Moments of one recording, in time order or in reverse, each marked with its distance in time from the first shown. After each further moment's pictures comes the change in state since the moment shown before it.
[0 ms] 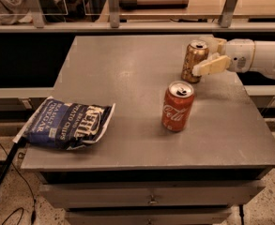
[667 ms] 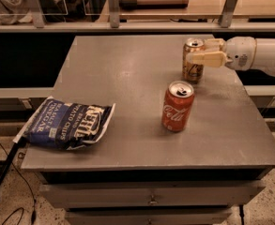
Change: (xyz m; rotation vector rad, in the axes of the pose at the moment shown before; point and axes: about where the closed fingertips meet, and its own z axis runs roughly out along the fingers) arm -0.003 -0.004 -0.002 0.001 0.010 -0.002
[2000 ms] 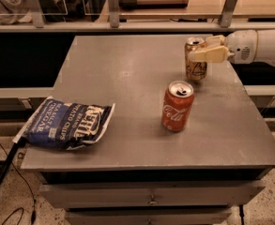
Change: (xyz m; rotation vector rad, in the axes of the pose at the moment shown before) arm -0.005 -0.009 -0.004 0.000 0.077 0.025
